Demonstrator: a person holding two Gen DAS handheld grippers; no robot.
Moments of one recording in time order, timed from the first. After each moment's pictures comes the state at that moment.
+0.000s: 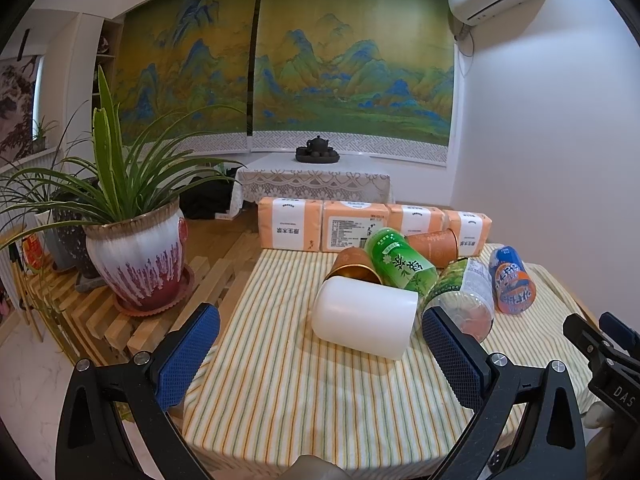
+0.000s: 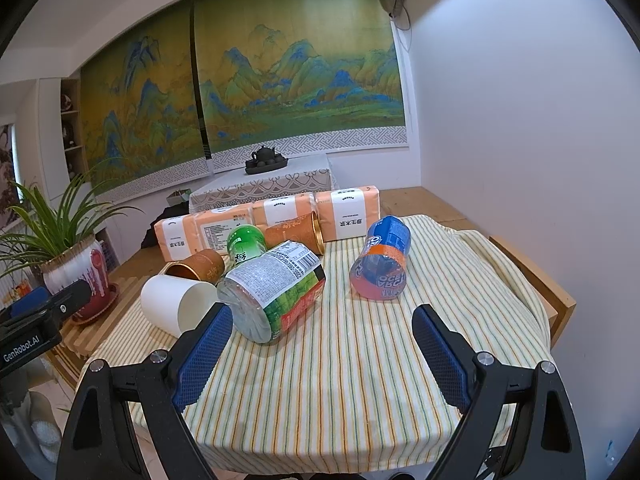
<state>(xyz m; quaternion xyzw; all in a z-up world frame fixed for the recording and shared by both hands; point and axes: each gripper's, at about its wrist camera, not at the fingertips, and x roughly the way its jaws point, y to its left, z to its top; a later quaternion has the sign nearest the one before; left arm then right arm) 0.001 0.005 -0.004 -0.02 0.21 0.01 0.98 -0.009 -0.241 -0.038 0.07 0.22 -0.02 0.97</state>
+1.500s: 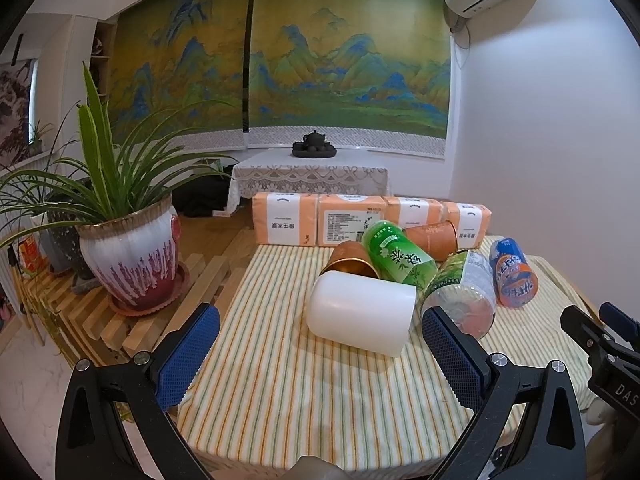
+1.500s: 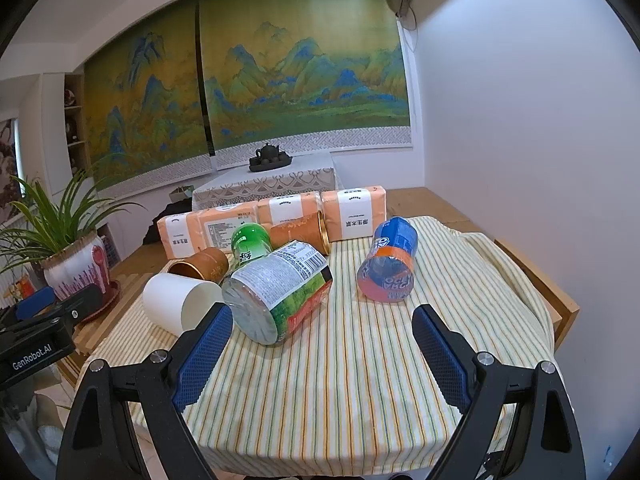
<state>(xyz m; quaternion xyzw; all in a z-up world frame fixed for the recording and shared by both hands) 0.011 0.000 -0.008 -0.01 0.22 0.00 0.97 -0.003 -0.233 -0.037 0.06 0.22 -0.01 0.97</state>
